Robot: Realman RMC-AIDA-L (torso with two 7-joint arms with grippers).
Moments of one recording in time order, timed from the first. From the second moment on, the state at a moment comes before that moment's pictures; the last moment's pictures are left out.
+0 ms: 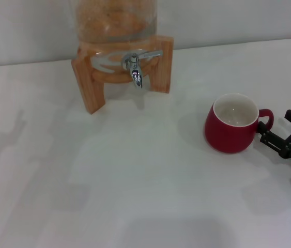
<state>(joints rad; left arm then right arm) -0.35 -2.09 1.64 0.25 -0.08 1.43 -0.35 0.27 2.01 -2.26 -0.06 0.47 -1.28 0.45</state>
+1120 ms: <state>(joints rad) -0.35 -2.09 1.64 0.25 -0.08 1.43 -0.34 0.30 2.01 -2.25 -0.06 0.48 -1.25 0.45</state>
